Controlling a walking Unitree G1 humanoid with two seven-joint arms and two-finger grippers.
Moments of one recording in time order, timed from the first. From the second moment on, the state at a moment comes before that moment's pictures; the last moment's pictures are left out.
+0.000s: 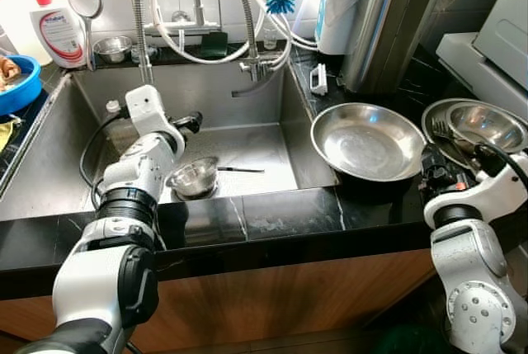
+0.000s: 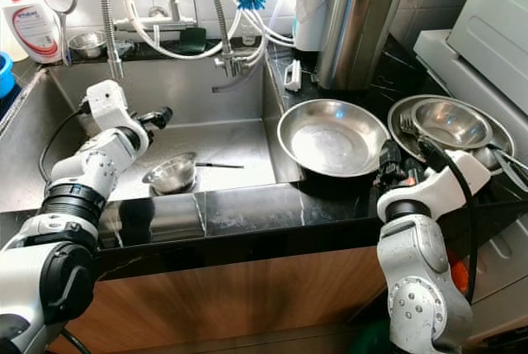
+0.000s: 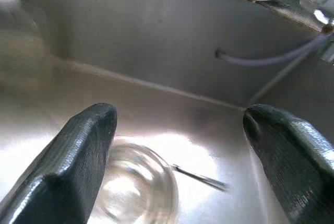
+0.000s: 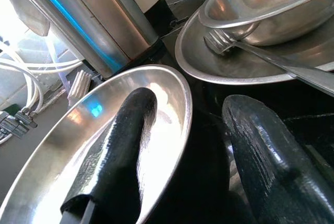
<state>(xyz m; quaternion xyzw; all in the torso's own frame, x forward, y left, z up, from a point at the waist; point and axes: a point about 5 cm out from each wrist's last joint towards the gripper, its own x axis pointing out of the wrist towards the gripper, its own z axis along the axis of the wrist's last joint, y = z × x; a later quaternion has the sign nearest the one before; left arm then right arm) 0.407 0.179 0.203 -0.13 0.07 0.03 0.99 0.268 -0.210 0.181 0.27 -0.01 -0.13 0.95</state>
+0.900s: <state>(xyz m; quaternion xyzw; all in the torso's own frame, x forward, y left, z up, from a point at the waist) 0.402 0.156 0.228 0.08 -0.07 -0.02 0.99 0.272 -0.197 0.176 0.31 0.03 -0.13 0.94</state>
